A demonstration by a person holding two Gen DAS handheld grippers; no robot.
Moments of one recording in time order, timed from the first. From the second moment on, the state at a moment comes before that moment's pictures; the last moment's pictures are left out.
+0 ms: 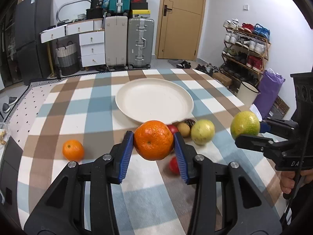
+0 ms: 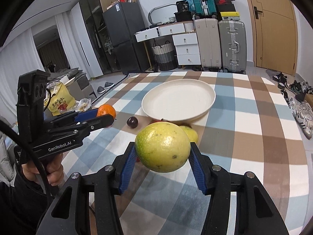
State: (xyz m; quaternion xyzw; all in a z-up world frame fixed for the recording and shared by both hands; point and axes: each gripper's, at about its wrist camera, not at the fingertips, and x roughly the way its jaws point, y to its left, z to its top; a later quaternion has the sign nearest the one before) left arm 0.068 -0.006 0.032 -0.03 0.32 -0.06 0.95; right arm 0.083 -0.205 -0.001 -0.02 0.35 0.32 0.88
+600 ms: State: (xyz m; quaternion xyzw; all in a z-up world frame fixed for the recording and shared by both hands) left arm 0.127 0.005 0.043 -0.04 0.30 -0.04 0.95; right arm 0.138 -0.198 0.017 -0.01 0.31 0.32 0.90
